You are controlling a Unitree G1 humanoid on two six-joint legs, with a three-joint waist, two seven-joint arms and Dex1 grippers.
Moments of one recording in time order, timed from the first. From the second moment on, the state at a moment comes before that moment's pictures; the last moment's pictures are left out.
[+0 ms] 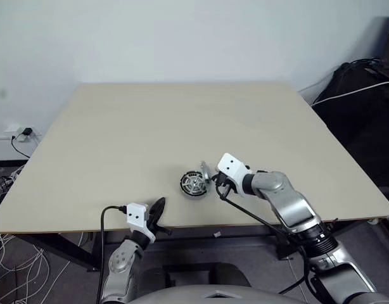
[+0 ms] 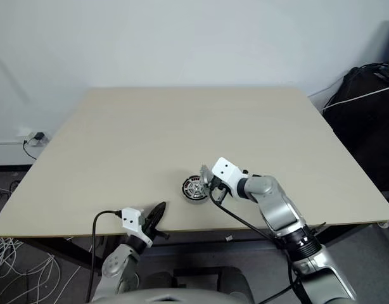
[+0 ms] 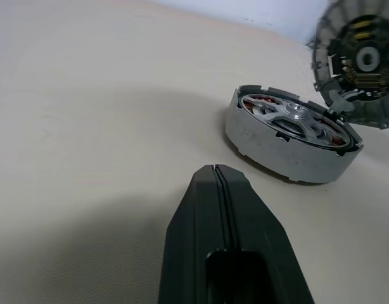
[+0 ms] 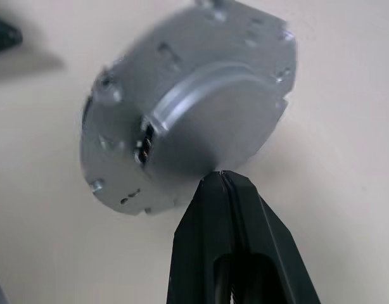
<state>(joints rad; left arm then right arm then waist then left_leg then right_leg) 0.24 0.02 -0.07 0.29 -0.20 -0.33 -0.47 -0.33 -0.43 0.34 -0.10 -0.06 0.67 0.74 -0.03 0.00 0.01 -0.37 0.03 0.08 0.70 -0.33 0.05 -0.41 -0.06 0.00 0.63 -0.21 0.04</state>
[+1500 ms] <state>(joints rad) 0.26 0.05 -0.08 0.14 -0.21 -0.20 -0.44 -0.27 -0.25 0.29 -0.07 0.11 0.53 0.67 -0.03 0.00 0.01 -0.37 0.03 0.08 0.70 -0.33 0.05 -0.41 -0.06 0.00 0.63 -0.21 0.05</state>
